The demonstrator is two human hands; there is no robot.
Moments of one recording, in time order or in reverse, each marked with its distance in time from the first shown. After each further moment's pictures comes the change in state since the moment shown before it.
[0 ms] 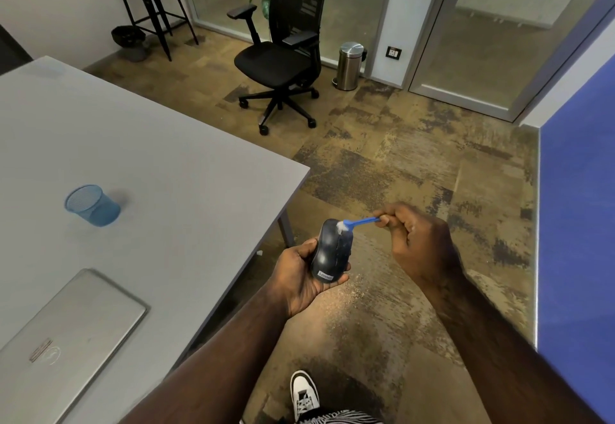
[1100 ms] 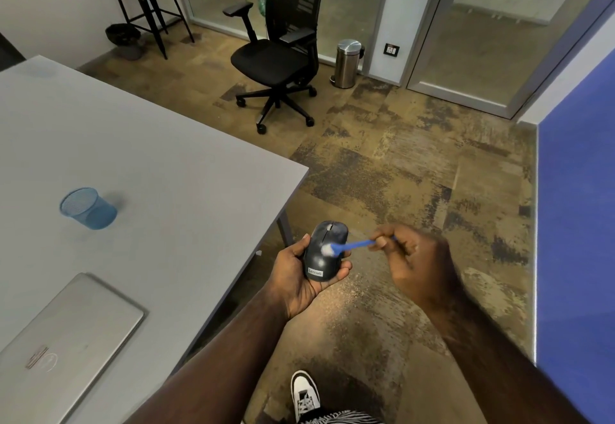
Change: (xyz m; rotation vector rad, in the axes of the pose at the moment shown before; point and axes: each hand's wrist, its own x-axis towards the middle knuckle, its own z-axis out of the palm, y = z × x) left_hand 0.006 0.006 -0.005 -0.191 -0.100 -0.030; right_hand -0.016 -0.001 0.004 0.130 -0.041 0.002
